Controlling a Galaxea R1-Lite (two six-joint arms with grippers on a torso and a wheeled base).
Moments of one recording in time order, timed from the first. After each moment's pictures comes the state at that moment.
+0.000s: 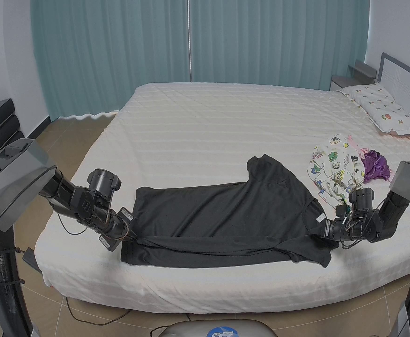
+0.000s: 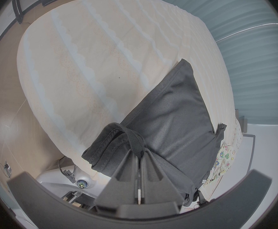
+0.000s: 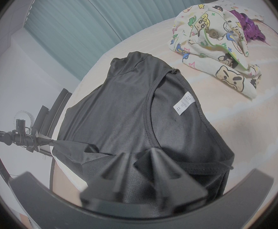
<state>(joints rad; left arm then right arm) -0.17 2.23 -1.15 -0.01 -0.18 -1.07 -0.04 2.33 -0.81 -0.72 0.42 0.23</state>
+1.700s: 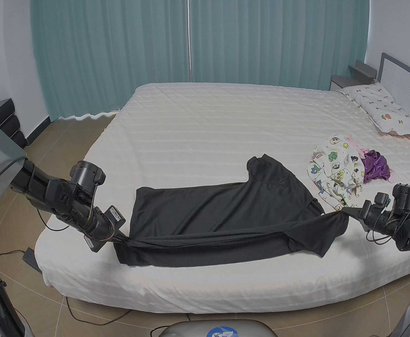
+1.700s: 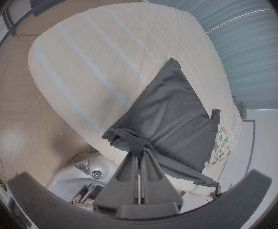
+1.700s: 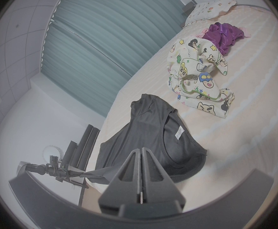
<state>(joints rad) -0.16 2.03 -1.04 0.10 -0.24 -0.94 -0.28 2.13 -0.50 -1.20 0.74 0.54</state>
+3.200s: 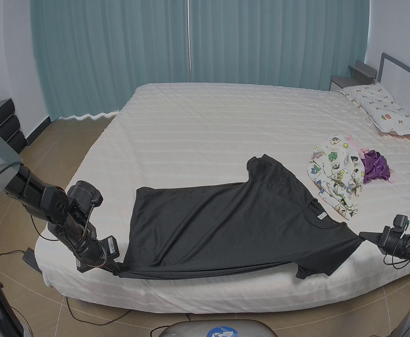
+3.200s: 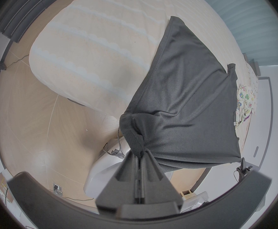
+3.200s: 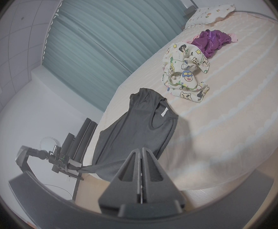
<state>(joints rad) -0.16 2.00 -0.95 0.31 -0.24 -0.61 -0.45 2.00 -0.17 -1.21 0.85 0.28</state>
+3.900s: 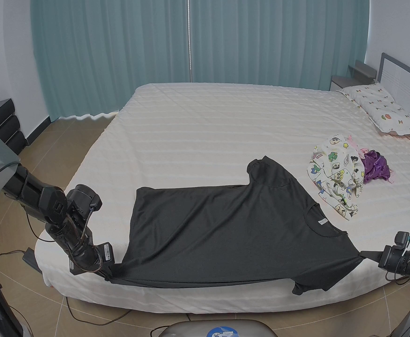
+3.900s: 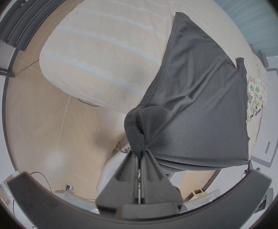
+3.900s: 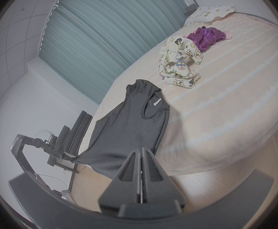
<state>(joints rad) -0.16 1.98 -0.94 0.39 -0.14 -0.55 -0.50 1.99 -0.03 -1.21 0.85 0.12</state>
